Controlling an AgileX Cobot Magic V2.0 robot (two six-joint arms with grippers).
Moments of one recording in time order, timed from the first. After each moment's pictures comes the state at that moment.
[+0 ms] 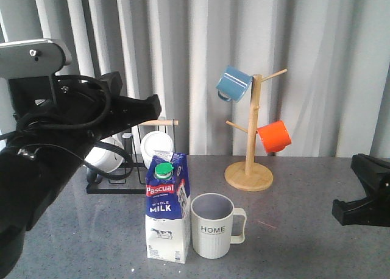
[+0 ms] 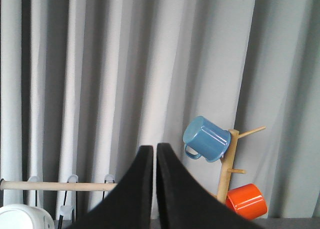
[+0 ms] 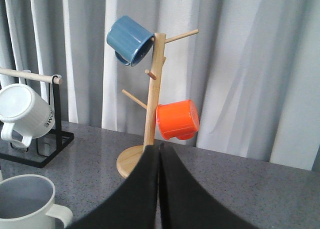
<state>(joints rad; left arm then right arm) -0.72 1.38 -1.20 -1.09 -0.61 0.95 0.17 1.06 -0.69 0.09 -0.26 -0.15</state>
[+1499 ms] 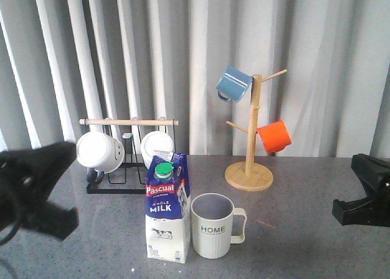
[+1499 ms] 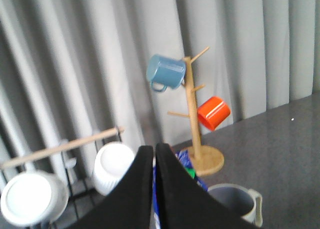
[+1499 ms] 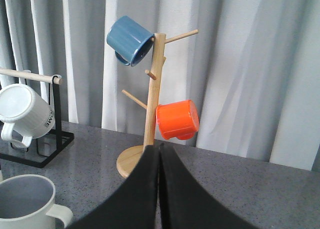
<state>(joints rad) -0.42 1.01 -0.78 0.04 -0.15 0.06 0.17 1.06 -0.69 0.09 -0.26 -0.15</state>
